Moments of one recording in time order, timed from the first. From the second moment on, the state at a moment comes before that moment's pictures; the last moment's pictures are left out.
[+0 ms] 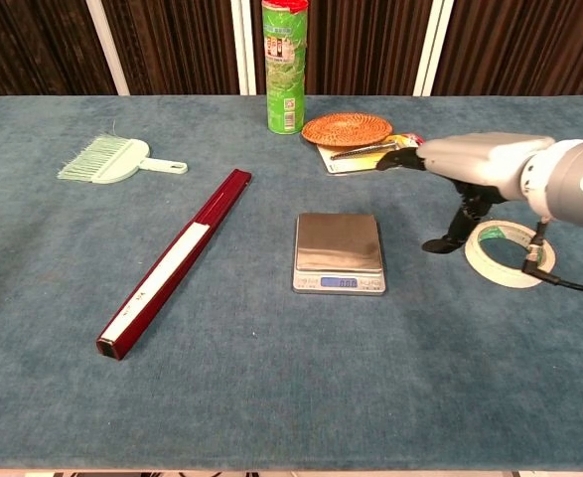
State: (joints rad) left arm -0.02 -1.07 -0.10 -1.67 1.42 1.58 0.00; right arm 0.81 -1.45 0.16 -1.73 -0.75 0.99 -0.67
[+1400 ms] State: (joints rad) left arm -0.01 -1.07 -0.10 -1.67 1.42 1.58 0.02; right arm 0.75 -1.42 0.03 -1.58 -0.68 0.97 -0.65
